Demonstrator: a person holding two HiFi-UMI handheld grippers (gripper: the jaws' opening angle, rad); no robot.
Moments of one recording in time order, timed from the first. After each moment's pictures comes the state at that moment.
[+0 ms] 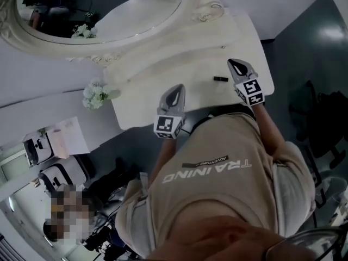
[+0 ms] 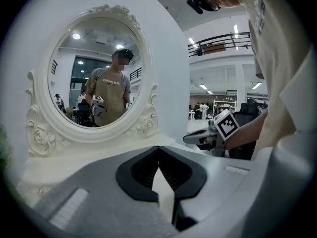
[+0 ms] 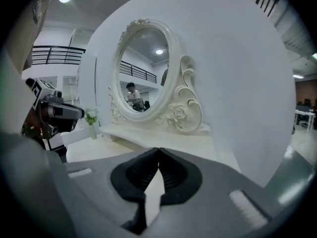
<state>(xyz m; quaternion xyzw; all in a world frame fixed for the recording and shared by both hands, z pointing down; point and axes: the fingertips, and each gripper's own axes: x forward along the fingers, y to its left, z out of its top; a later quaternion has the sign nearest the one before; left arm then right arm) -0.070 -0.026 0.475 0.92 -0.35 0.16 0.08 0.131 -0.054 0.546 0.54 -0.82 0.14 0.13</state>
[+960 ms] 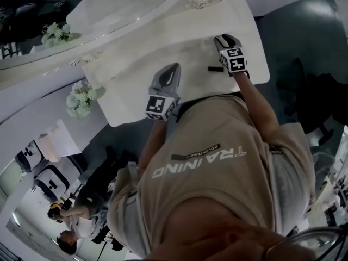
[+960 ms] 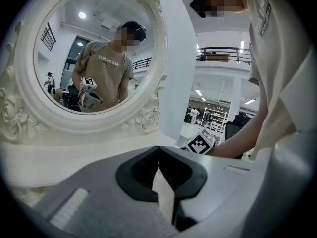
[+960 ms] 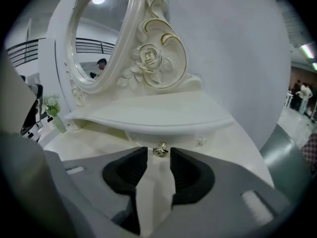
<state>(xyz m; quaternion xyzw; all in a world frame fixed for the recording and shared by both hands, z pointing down) -0.045 -0.113 0.506 0.94 -0.29 0.13 0.15 0.151 -0.152 0.672 0.59 -0.72 0.29 0.22</state>
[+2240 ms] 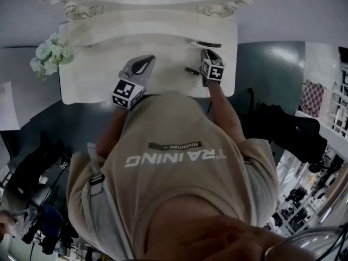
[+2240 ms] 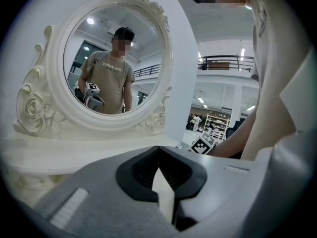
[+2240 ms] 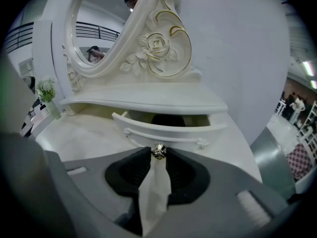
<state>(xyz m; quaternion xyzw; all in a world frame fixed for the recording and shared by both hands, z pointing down) -0.134 -0.092 0.507 0.94 -0.30 0.09 0.15 0.131 -0.116 0.688 0.61 -0.68 0.30 0.29</state>
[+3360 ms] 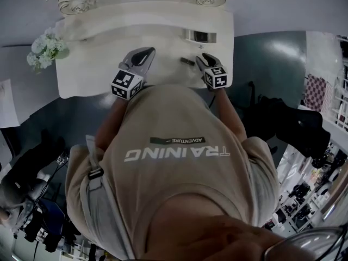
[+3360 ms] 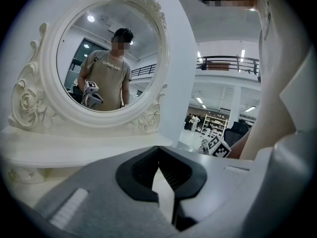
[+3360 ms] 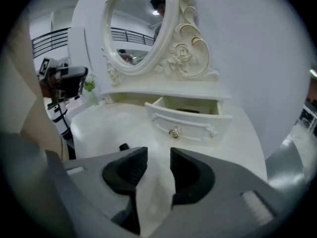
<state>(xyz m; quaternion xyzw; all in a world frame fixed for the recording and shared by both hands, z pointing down) -0.102 -0.072 0.508 0.94 -0.29 0.09 0.16 0.117 -0.031 0.679 0.48 -0.78 0.27 0.29</state>
